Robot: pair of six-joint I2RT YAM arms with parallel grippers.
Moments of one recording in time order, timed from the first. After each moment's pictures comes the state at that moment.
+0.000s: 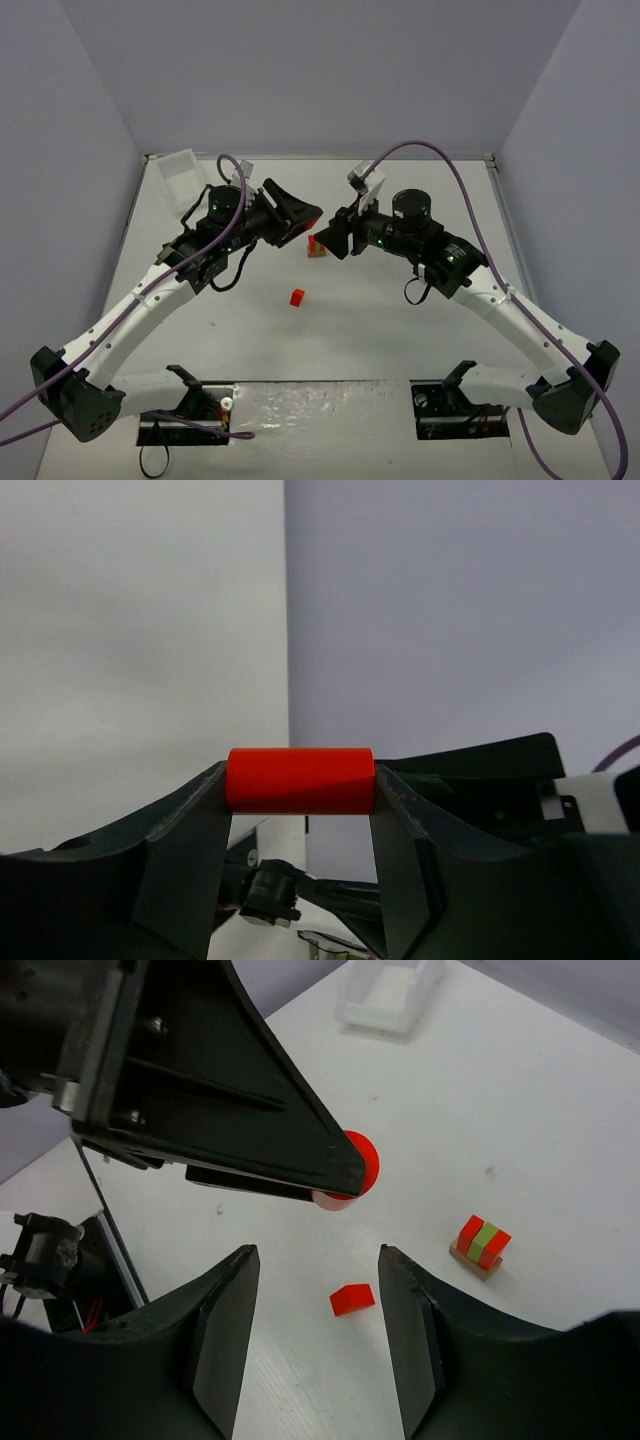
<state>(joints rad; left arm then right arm) -0.62 1.19 1.18 -0.30 0.18 -1.20 0.72 1.17 1.16 -0.22 -0.28 0.17</state>
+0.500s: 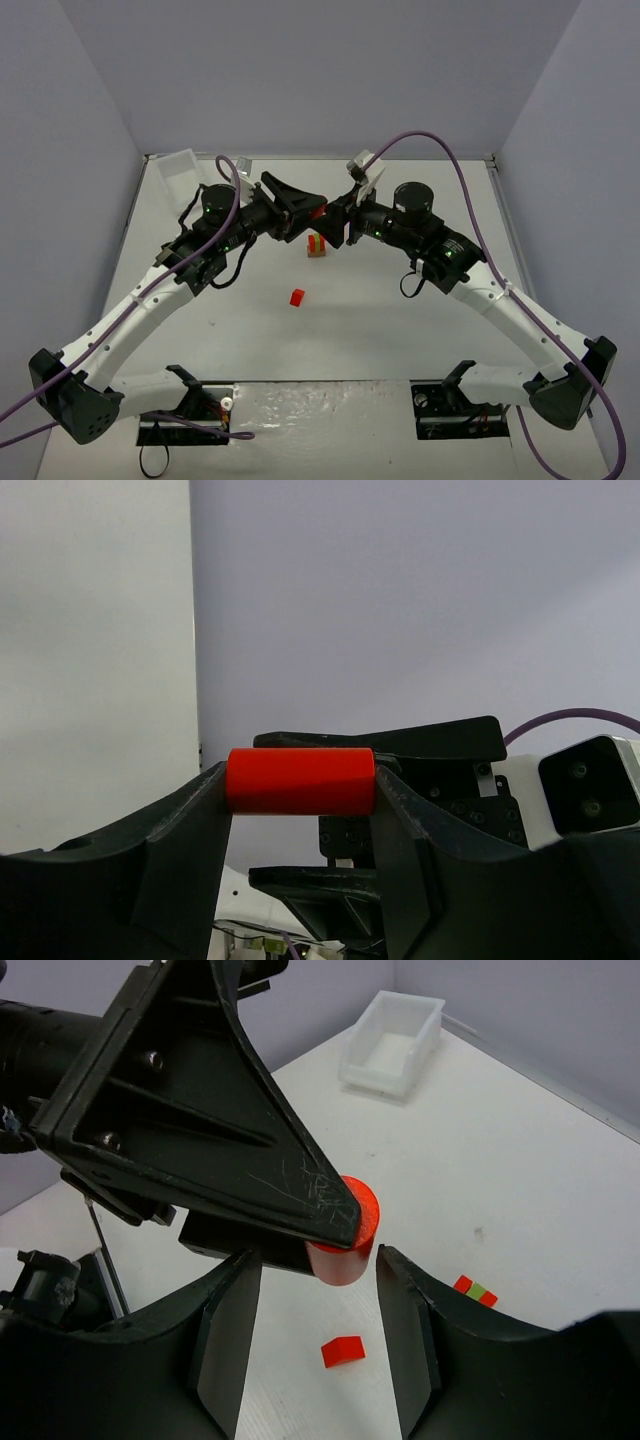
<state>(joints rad) -0.62 1.17 1.17 -0.15 0.26 -1.41 0.73 1.20 1.20 -0.13 -0.28 0.14</state>
